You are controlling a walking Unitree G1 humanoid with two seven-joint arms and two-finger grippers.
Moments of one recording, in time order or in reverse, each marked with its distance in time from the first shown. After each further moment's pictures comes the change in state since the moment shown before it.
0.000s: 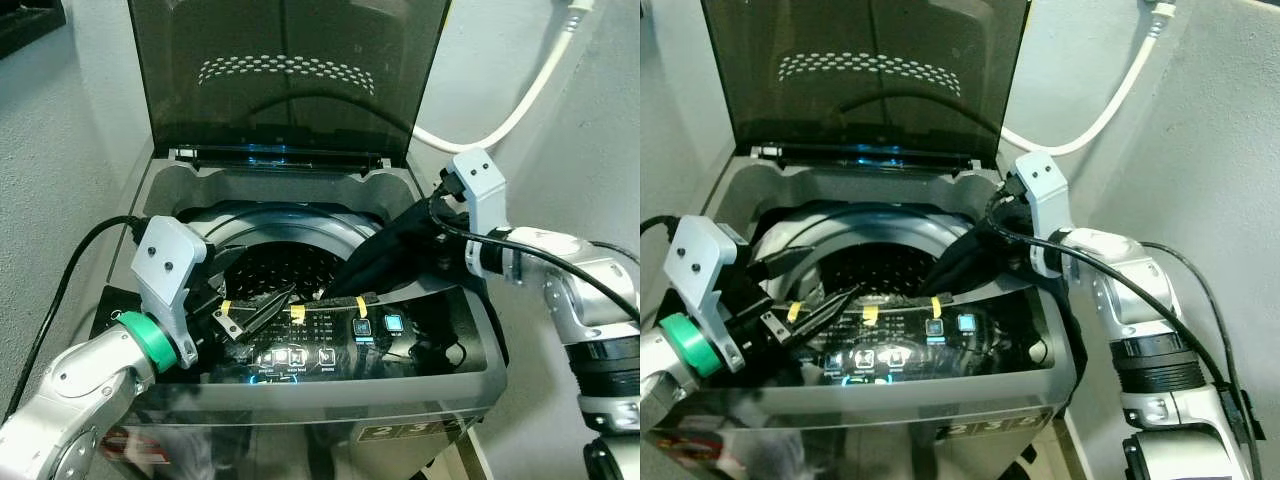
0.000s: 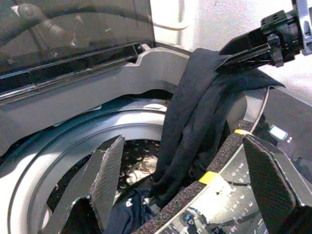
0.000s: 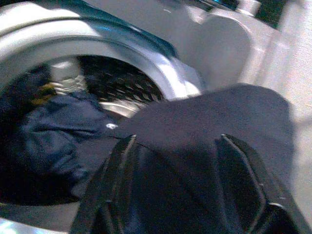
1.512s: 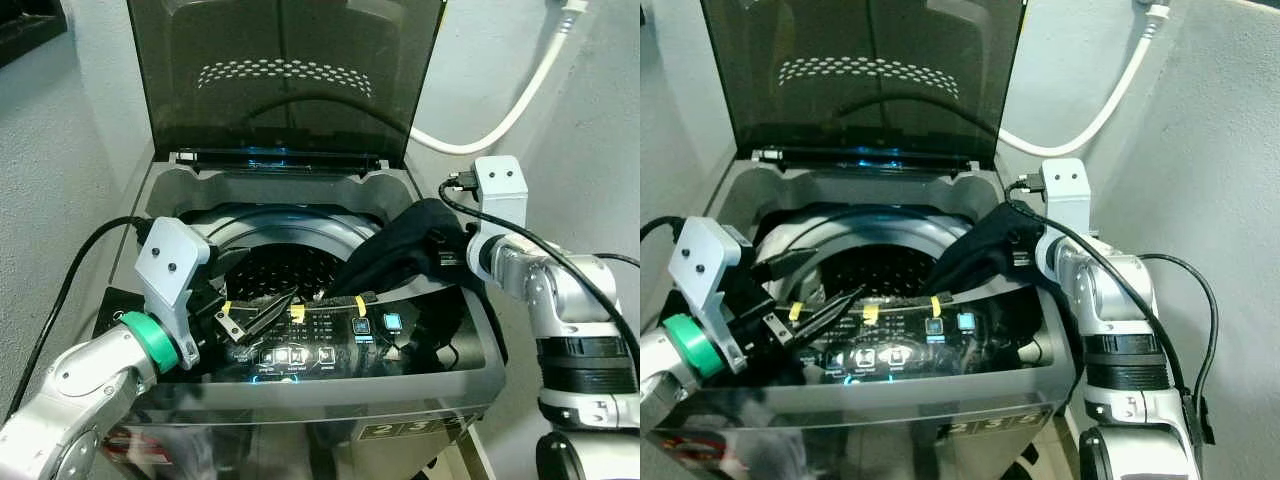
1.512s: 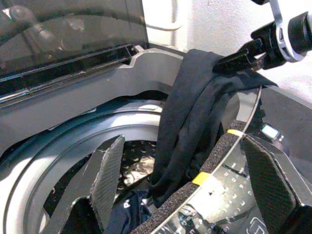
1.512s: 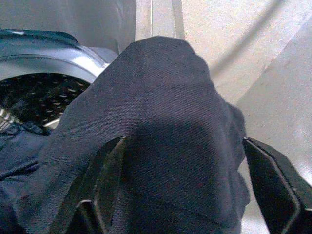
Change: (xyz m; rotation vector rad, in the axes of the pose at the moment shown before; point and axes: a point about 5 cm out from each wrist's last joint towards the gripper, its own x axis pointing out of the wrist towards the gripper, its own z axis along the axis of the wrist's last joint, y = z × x) left arm 0.001 -0.002 0.000 0.003 0.004 -0.018; right arm 0.007 0.005 -0.012 0.310 0.158 -0.390
